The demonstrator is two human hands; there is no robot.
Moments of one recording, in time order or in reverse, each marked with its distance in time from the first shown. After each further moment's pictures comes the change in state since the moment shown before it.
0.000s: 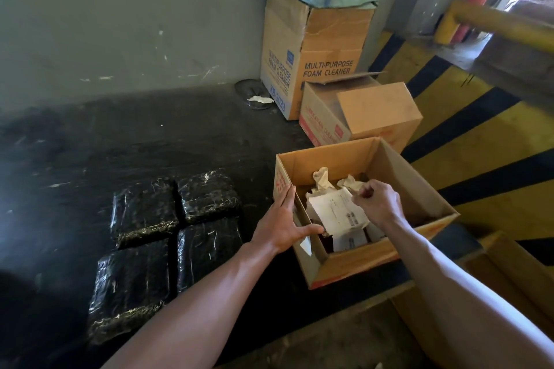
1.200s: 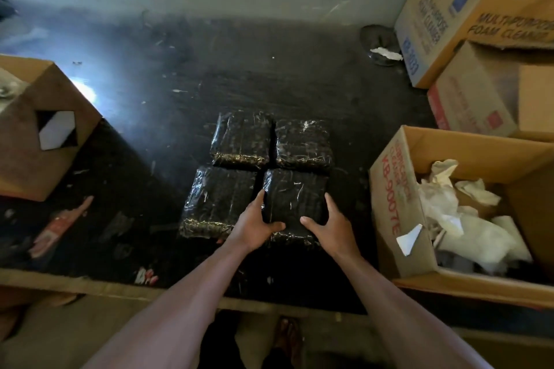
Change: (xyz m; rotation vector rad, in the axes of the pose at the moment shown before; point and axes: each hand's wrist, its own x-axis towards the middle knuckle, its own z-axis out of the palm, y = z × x) left_hand -0.126 -0.183 -0.026 -0.404 0.217 -0.634; right_hand -0.108 -0.047 0.241 -0.032 -0.653 -0.134
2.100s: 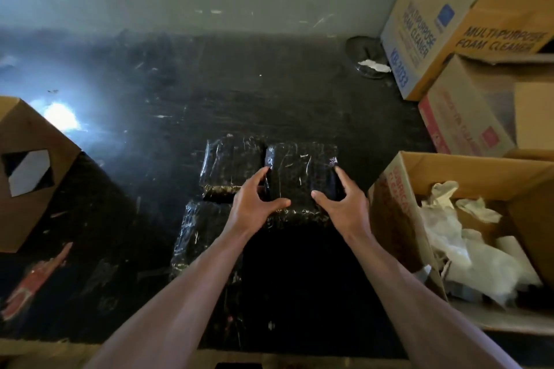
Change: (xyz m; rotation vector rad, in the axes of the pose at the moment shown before) left_hand 0.074 0.058 -0.043 -0.130 0.167 0.184; right_hand 0.063 -0.066 -0.062 0.163 0.194 -0.086
